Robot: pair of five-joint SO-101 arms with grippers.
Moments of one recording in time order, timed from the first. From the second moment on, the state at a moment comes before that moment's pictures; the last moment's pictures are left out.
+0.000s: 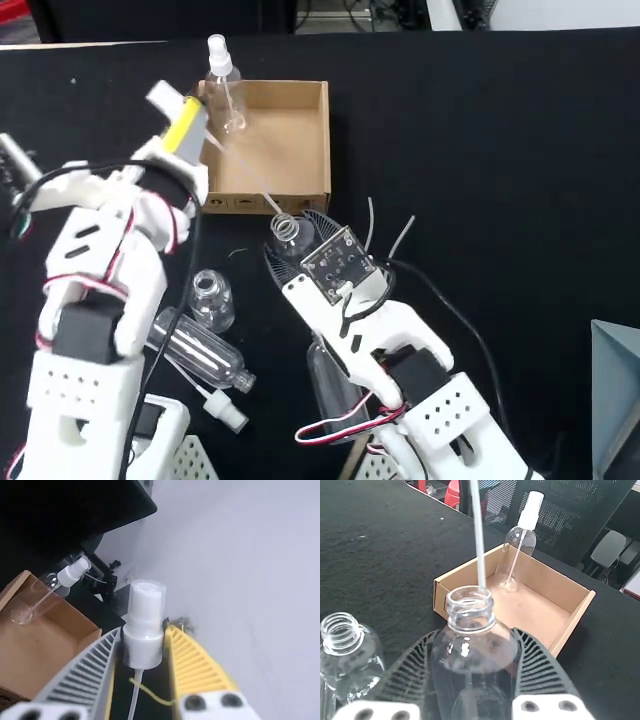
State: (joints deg) left arm 6.2 -61.4 39.9 33.4 53.8; right arm -33.5 -75.4 80.6 23.7 11.0
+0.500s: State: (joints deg) left arm 5.9 -74.5 42.7 33.5 53.8; right arm -33.5 -75.4 80.6 23.7 11.0
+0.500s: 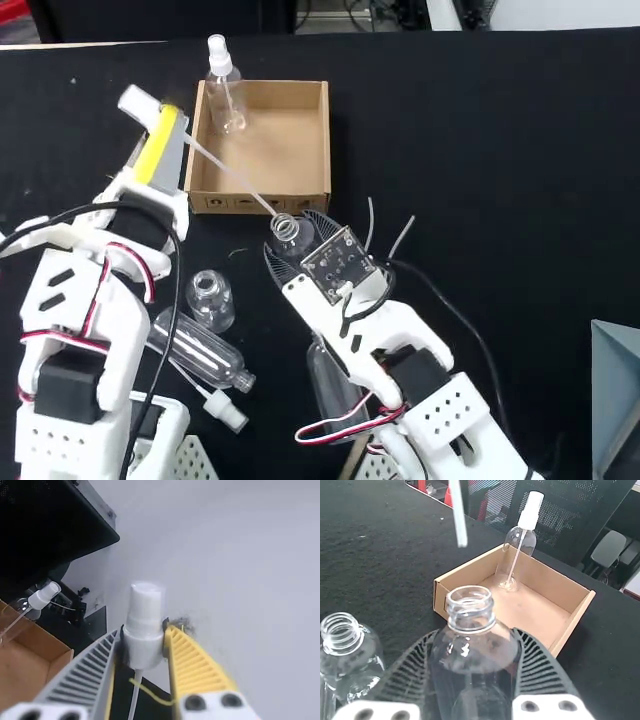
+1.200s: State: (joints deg) left arm 8.2 -74.7 49.2 33.4 53.8; right arm -33.5 -75.4 80.7 23.7 11.1
